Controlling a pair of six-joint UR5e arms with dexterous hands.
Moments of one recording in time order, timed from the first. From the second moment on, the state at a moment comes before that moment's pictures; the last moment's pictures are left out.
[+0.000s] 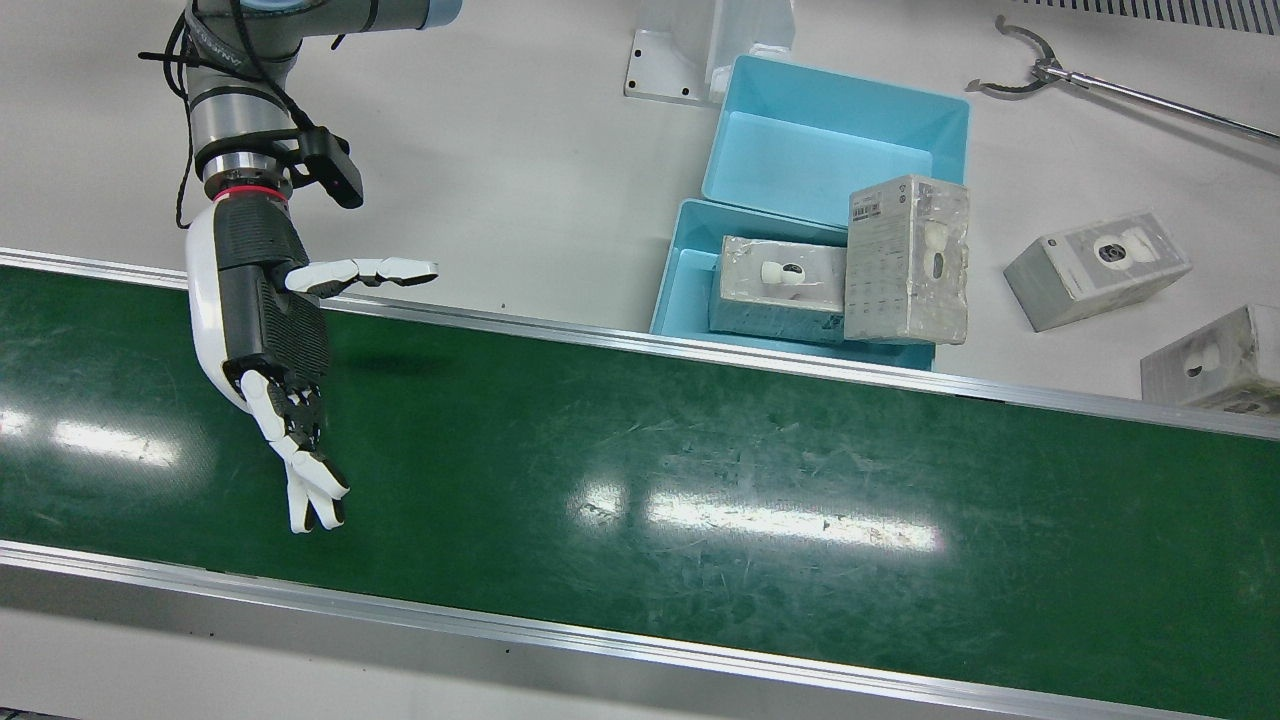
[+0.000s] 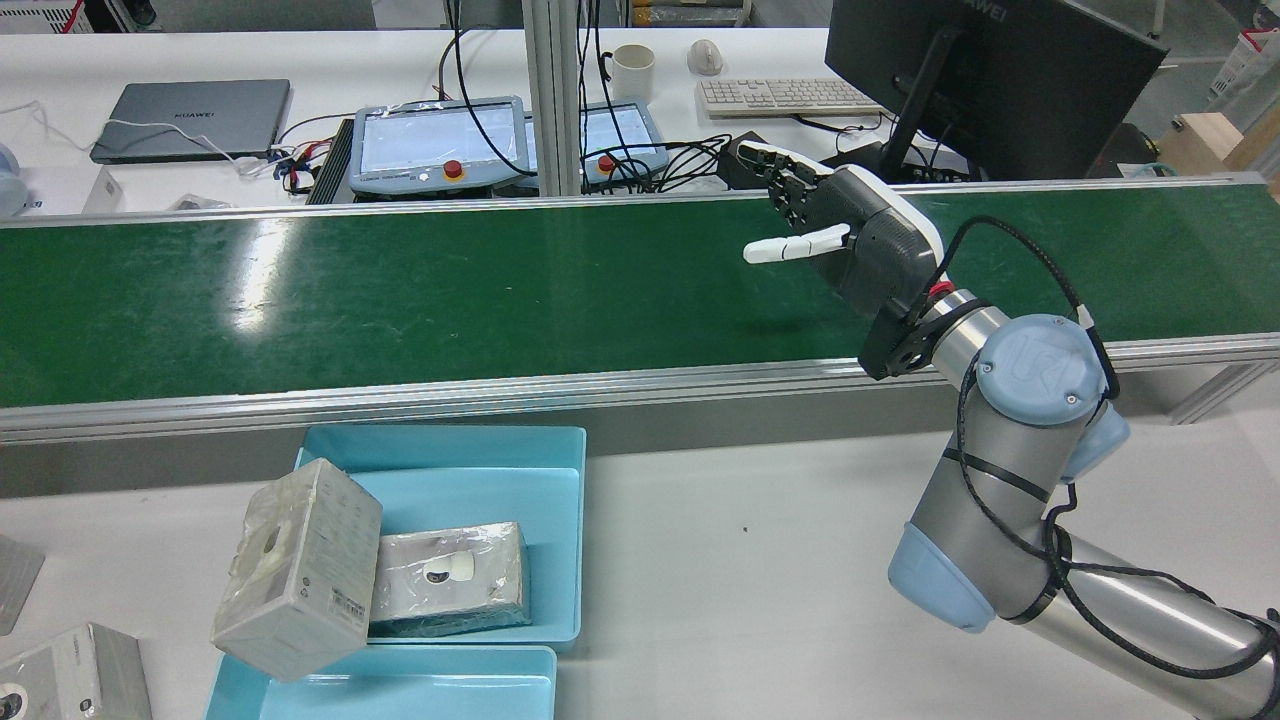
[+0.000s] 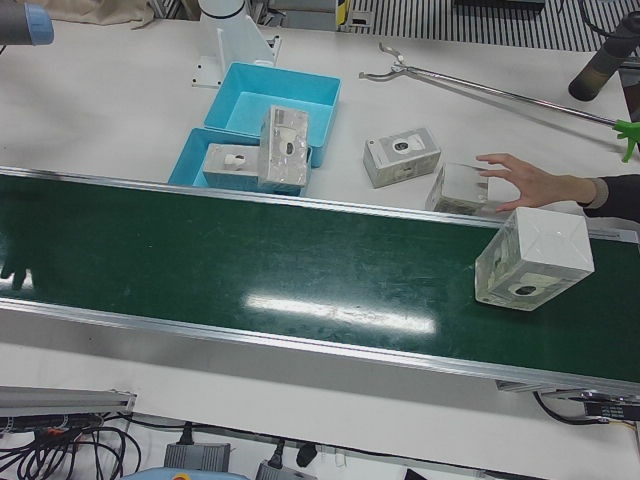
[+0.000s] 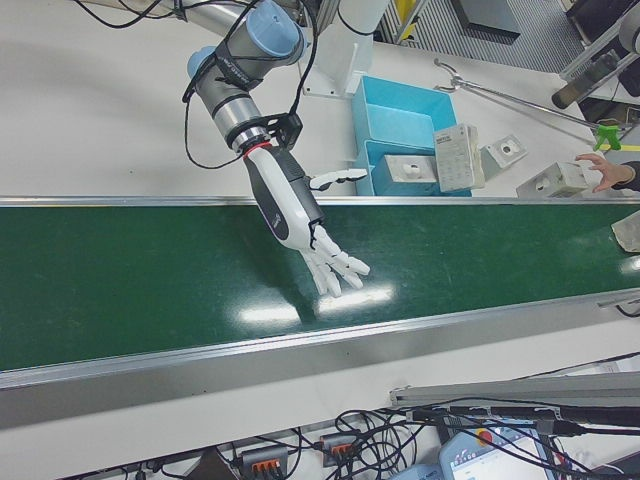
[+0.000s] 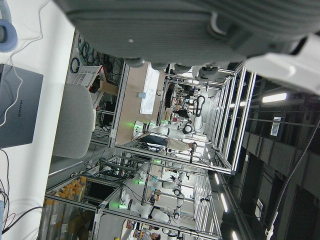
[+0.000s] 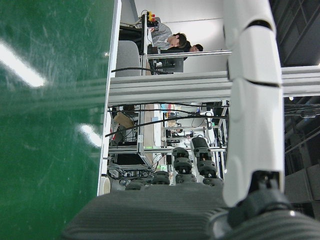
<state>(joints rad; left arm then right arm) -1.86 -1.90 -1.77 0.60 1.96 -0.16 0.80 -1.11 1.84 -3.60 -1.15 -0.10</state>
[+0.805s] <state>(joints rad) -1.86 -1.90 -1.77 0.60 1.96 -0.16 0.80 -1.10 1.82 -3.58 -1.15 -0.09</state>
